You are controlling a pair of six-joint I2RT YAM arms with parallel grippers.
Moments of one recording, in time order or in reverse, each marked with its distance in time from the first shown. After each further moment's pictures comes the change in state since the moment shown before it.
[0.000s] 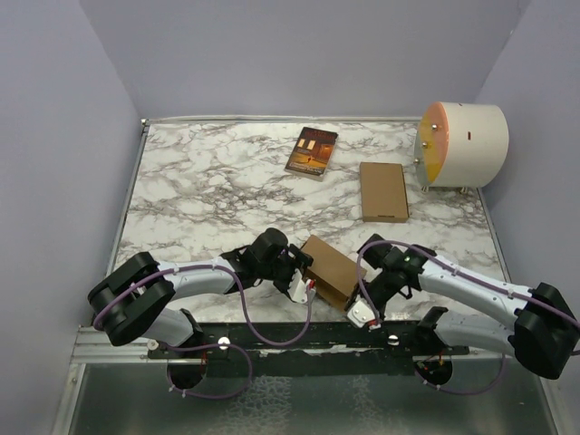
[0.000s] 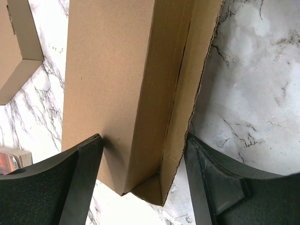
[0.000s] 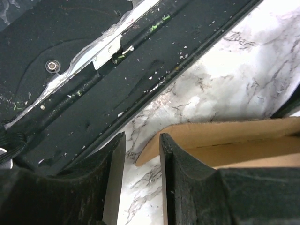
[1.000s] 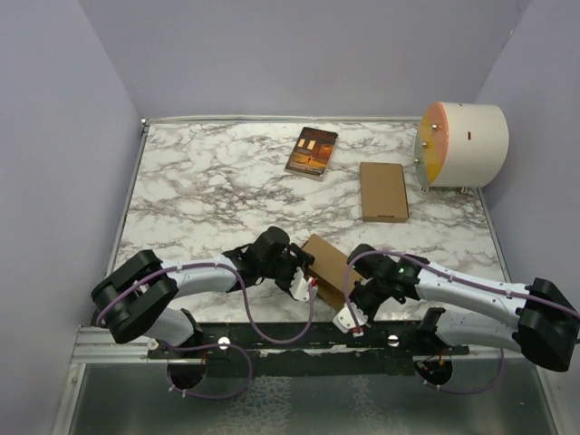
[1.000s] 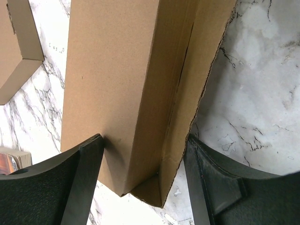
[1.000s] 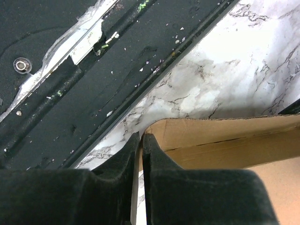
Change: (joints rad) left arm 0.000 0.021 0.017 0.000 0.000 -0.007; right arm 0.187 0.003 -0.045 0.201 0.219 0.277
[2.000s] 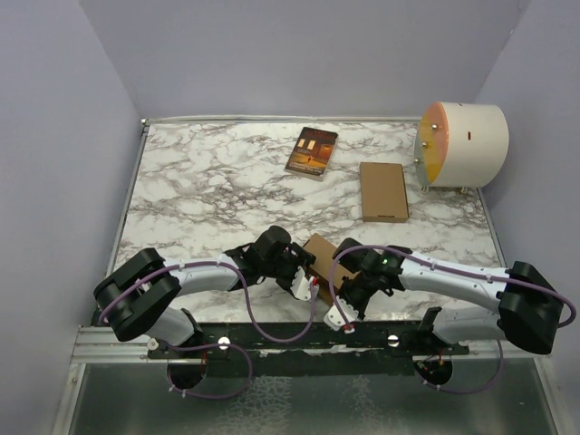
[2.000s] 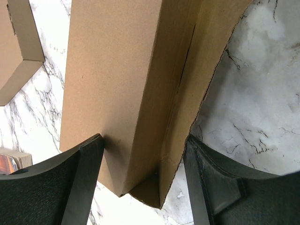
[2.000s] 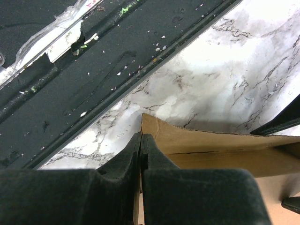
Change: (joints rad) left arm 0.000 0.021 0.015 0.003 0.001 0.001; right arm 0.043 0.151 0.129 -0.020 0.026 -0.079
